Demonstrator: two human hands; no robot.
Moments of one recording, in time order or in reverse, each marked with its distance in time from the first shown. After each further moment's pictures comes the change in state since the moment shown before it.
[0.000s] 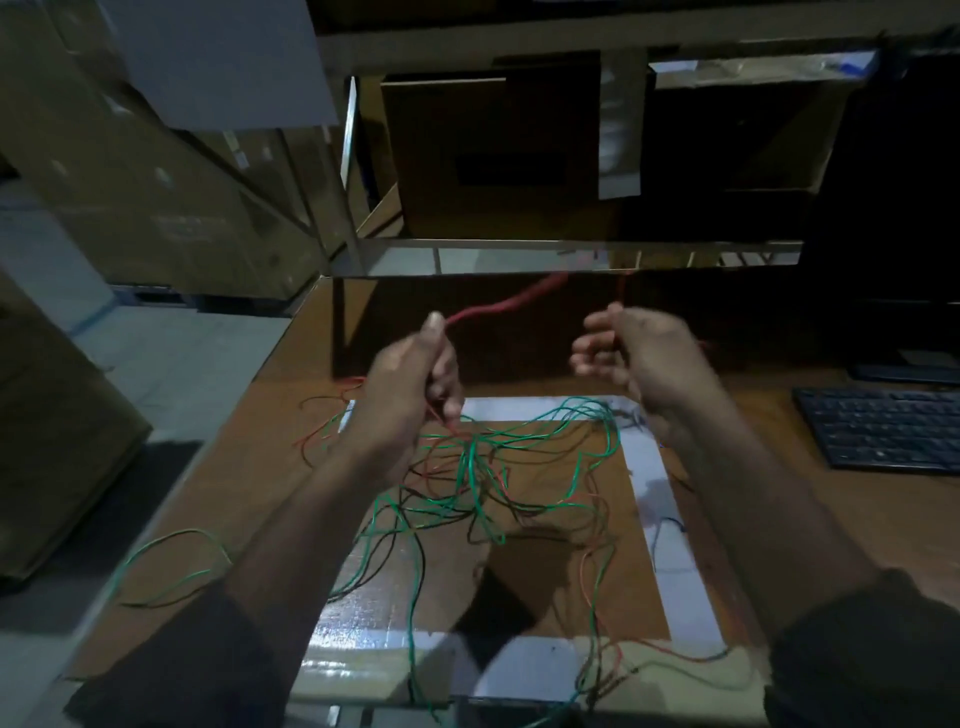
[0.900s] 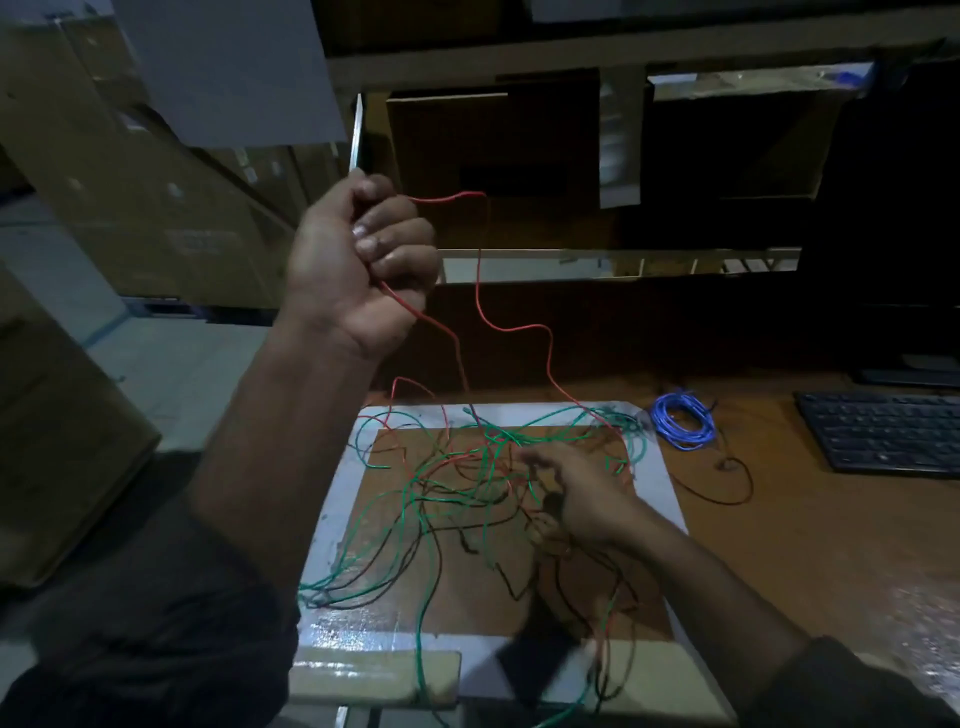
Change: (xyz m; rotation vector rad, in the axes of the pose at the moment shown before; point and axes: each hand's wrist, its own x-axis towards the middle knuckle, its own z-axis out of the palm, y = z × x) left_hand 0.030 0.110 -0.003 -0.990 -0.163 -0.050; right_hand -0.026 0.111 0.004 -0.972 -0.488 -0.151
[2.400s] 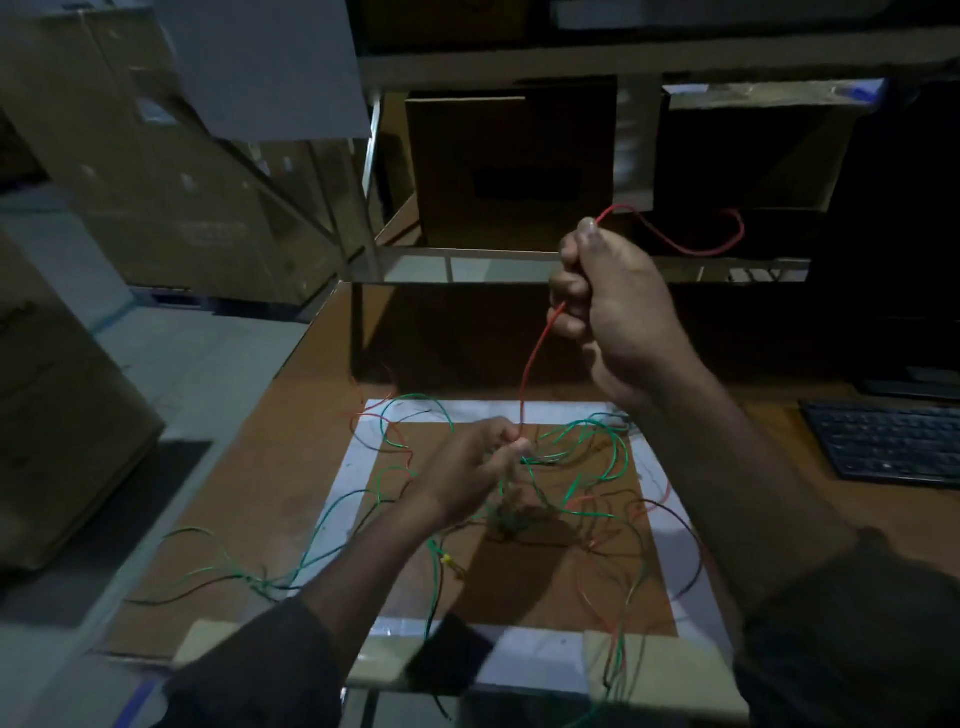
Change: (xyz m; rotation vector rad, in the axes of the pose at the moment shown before) left_hand -0.048 -0.117 -0.153 1.588 -0.045 -0.018; right_hand 0.004 -0.139 -0.110 1.068 0.370 -0.282
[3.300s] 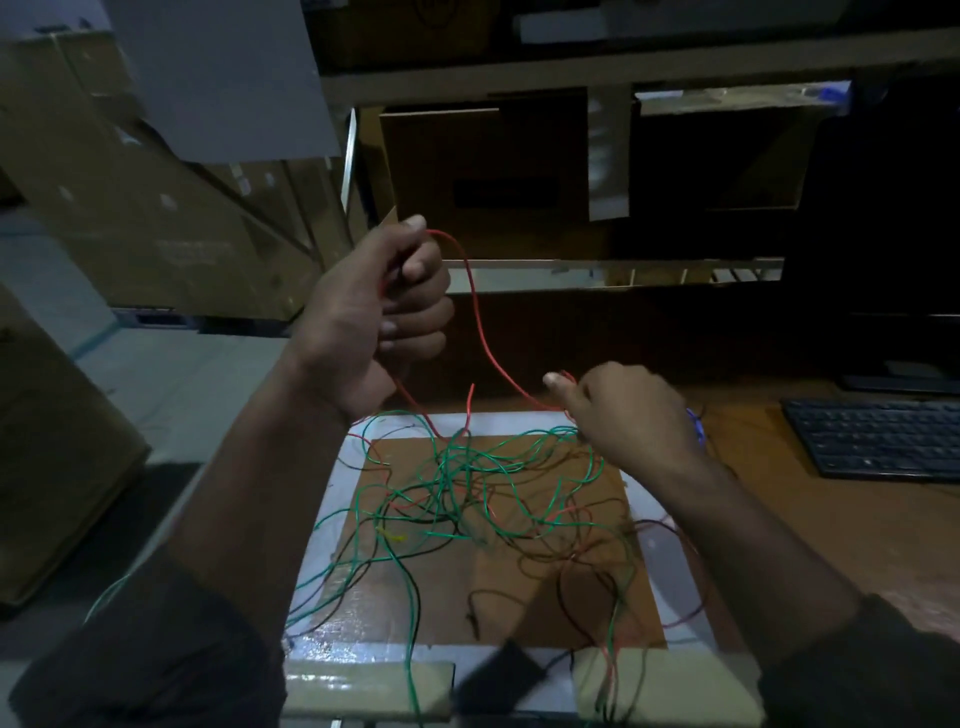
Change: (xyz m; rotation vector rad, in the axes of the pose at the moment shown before) left_hand 0.030 0.138 -0.110 -1.001 -0.156 0.050; right_hand -0.026 0.056 -0.070 -1.490 0.055 0.167
